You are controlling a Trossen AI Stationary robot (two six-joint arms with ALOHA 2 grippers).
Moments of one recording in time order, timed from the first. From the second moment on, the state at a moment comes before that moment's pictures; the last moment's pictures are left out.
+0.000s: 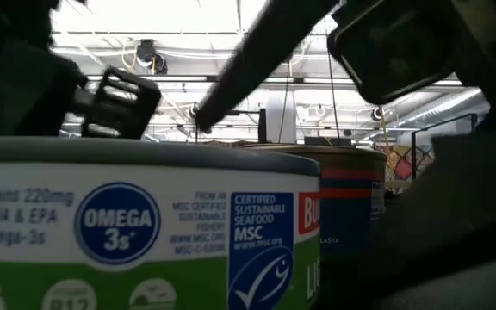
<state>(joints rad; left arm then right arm) -0.60 1.86 0.82 0.34 0.18 0.06 0.71 2.17 1.38 0.00 0.42 1.87</state>
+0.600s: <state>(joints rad) -0.58 2.03 0.93 0.40 0.22 0.01 0.70 2.19 1.39 0.08 0.53 1.79</state>
